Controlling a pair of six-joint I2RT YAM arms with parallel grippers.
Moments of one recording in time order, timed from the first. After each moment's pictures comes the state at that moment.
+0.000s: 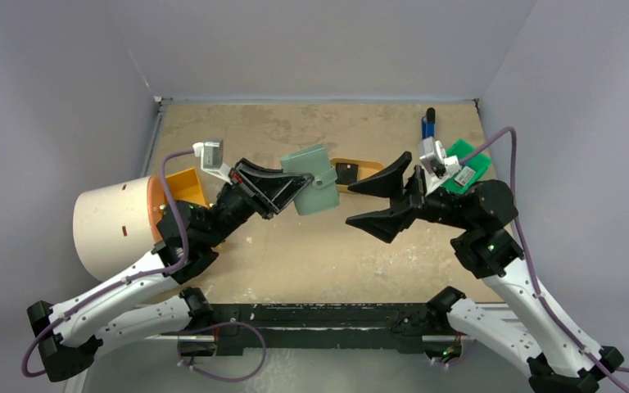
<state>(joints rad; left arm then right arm) -0.94 0.79 0.81 0.47 0.03 -0.84 0.61 0.75 0.96 0.12 -0.78 0.46</state>
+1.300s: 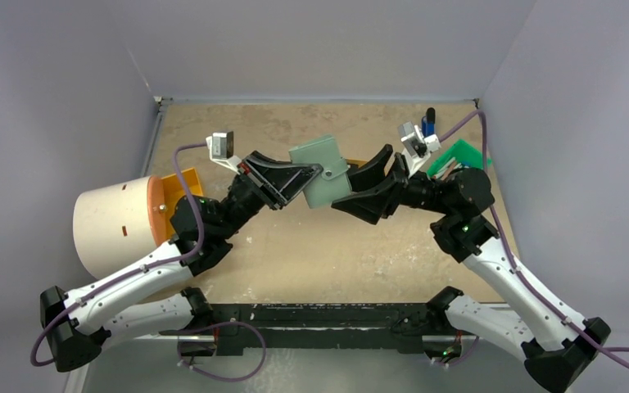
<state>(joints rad) -0.94 0.93 0.82 0.68 0.03 -1.01 0.62 0.90 0.94 0.36 -0.81 0.63</state>
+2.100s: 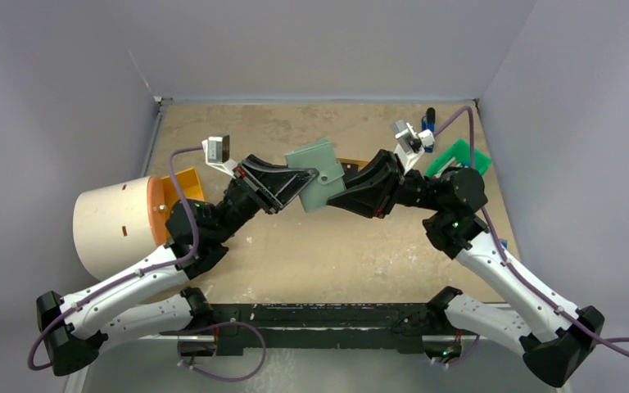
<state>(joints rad) -0.94 0.88 0.79 0.65 0.05 -1.01 0.64 0.95 0.92 0.51 -0.83 0.75</state>
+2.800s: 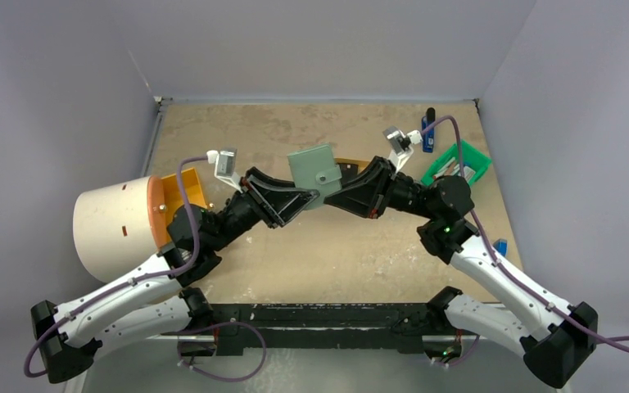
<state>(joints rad) -0.94 0.80 0.73 0.49 0.08 -0.87 0.64 0.94 0.79 0.56 -0.72 0.96</state>
